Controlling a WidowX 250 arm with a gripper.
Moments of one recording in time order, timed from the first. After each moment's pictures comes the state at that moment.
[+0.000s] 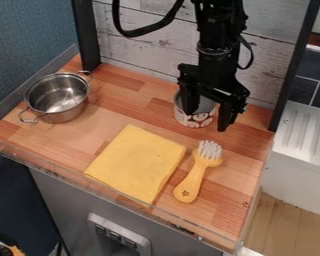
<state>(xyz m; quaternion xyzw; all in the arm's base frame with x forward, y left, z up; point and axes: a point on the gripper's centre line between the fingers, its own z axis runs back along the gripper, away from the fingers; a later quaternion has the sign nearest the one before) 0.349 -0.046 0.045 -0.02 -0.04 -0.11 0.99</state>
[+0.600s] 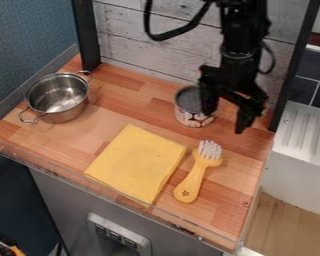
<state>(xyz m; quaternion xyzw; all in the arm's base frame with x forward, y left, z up) 0.365 -0.070 0.039 -0.01 -0.03 -0.16 0.99</state>
